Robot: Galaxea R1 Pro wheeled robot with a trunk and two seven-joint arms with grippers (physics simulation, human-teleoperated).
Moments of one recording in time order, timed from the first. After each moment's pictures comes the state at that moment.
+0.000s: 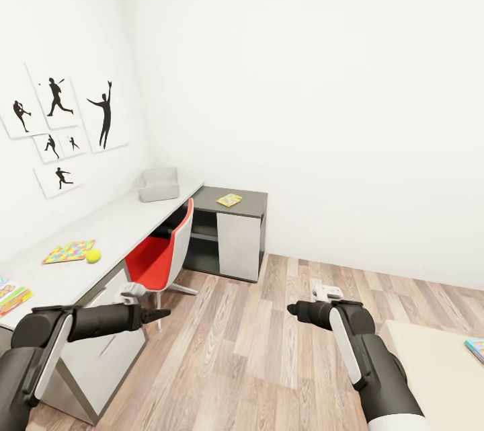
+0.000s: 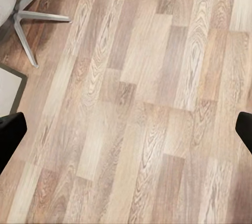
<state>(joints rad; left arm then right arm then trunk) -0.36 0.24 0.18 -1.45 0.00 1.04 -1.03 -0.44 0.08 -0.05 -1.29 -0.13 0.95 0.01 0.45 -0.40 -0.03</state>
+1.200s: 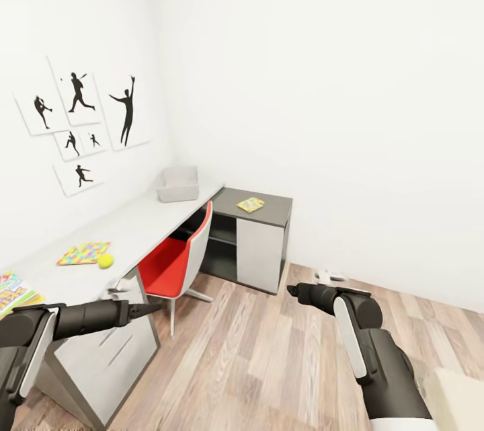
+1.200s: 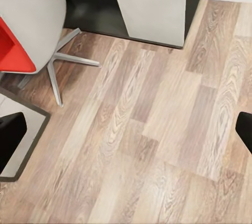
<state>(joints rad) -0.36 0.27 0.24 -1.45 0.01 1.04 -1.14 -0.44 0.09 -0.04 -1.46 -0.13 0.97 0.01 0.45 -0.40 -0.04</state>
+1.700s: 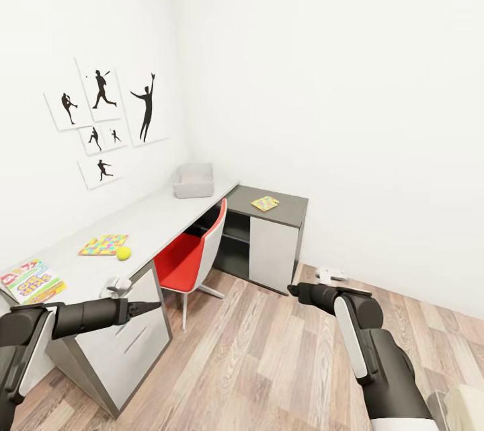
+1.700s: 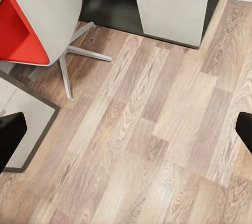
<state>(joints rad) -0.36 0.27 0.25 -1.46 0.01 1.04 -1.14 -0.44 0.09 -0.04 -1.46 -0.13 0.97 0.01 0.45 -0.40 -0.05</state>
